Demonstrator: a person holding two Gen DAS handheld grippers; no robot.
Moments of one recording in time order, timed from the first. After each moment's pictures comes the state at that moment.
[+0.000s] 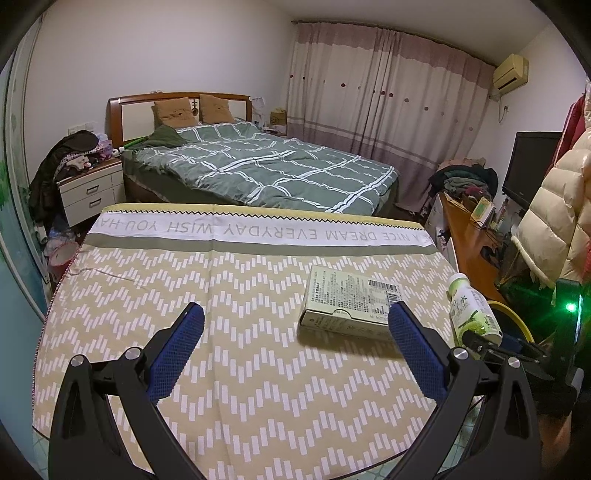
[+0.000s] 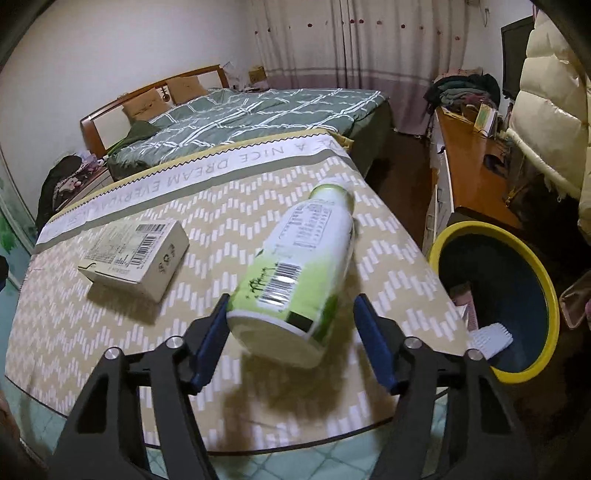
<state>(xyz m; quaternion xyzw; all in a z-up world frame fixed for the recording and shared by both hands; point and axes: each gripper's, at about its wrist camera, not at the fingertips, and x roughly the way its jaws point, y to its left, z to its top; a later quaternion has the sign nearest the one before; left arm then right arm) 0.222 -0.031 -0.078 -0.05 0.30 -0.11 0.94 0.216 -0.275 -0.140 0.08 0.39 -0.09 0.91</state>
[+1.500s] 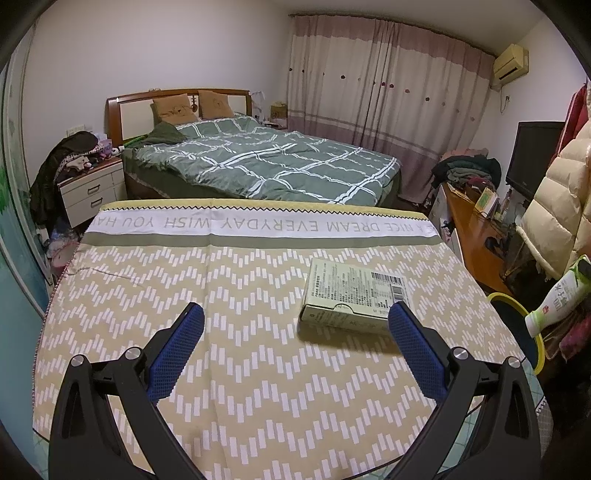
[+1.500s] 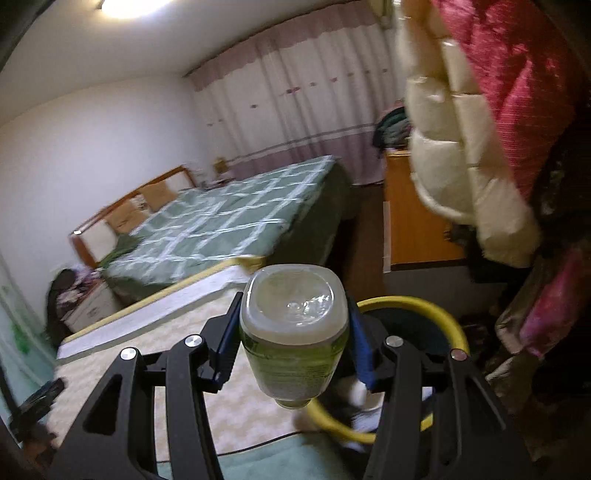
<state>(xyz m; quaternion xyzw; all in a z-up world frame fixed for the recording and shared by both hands) 0.229 -0.035 -0.087 -0.04 0.32 -0.11 0.94 0.112 -0.443 -0.038 0.18 0.22 -0.16 0.94</state>
